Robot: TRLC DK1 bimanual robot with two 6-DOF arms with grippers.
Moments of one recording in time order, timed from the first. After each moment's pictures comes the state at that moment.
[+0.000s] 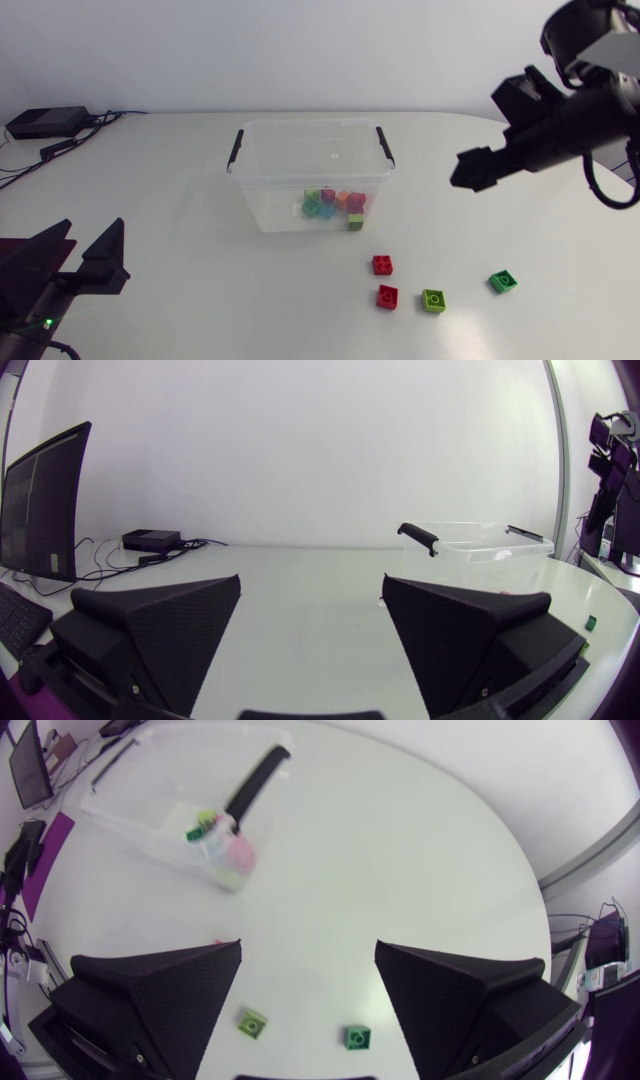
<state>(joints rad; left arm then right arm) 0.05 0.06 0.04 -0.03 0.03 0.00 0.15 1.32 1.17 -0.88 -0.06 -0.21</state>
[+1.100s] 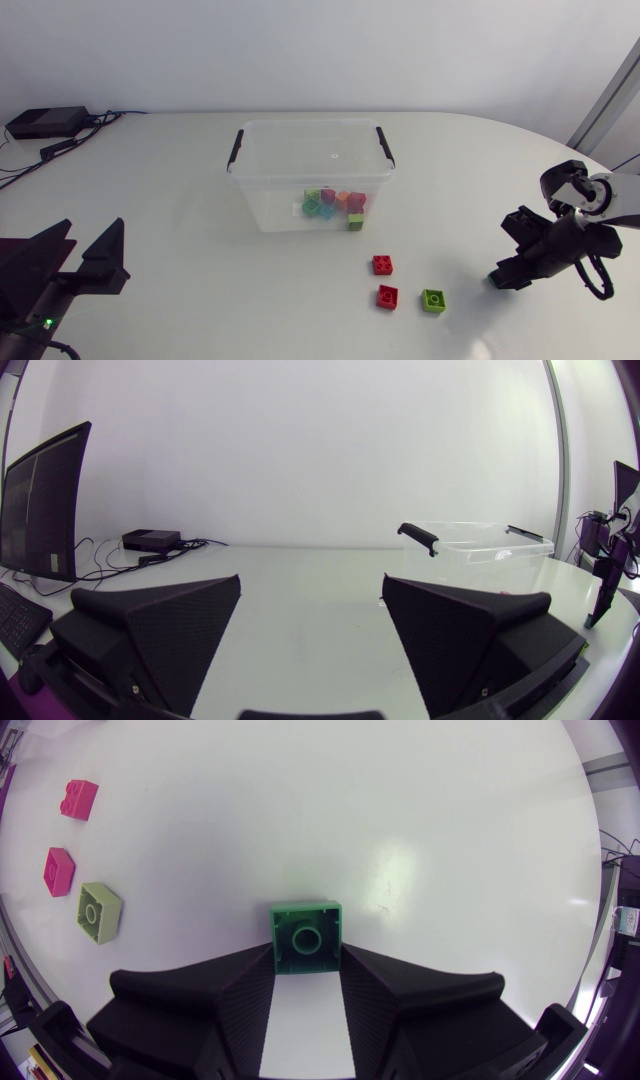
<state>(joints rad) 0.05 0.06 0.04 -0.03 0.03 0.00 -0.24 1.60 0.75 -0.61 -0.03 -0.54</state>
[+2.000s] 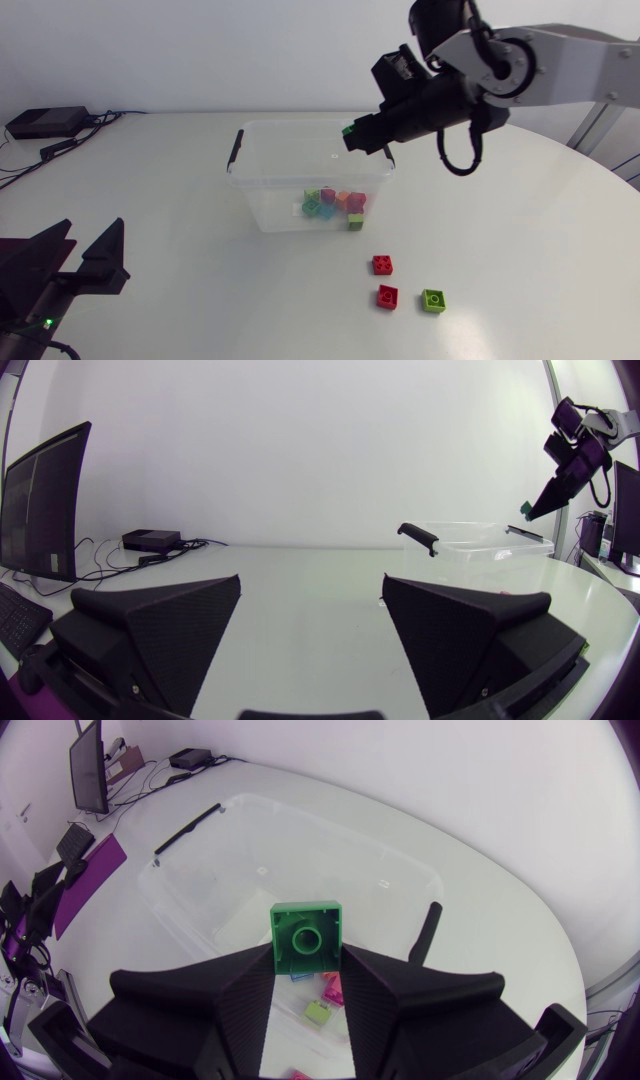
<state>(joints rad) 0.05 0.06 0.04 -0.03 0.03 0.00 0.48 1.62 1.32 -0.46 -0.11 -0.08</state>
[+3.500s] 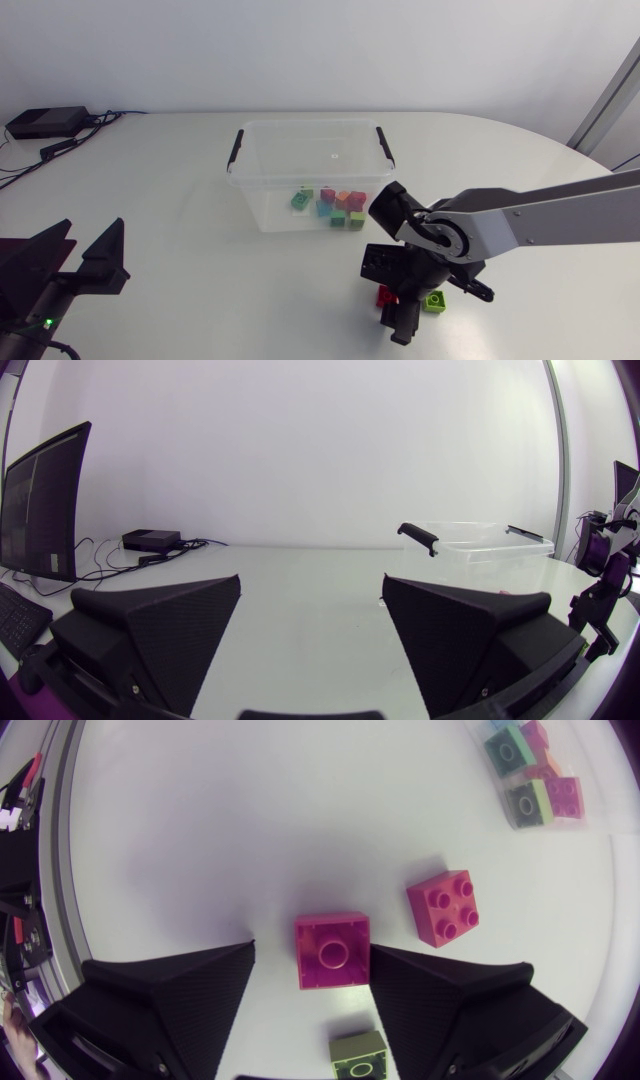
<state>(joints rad) 0.05 0.06 0.04 -0.03 0.03 0.00 0.62 1.67 0.78 -0.56 -0.06 -0.59</state>
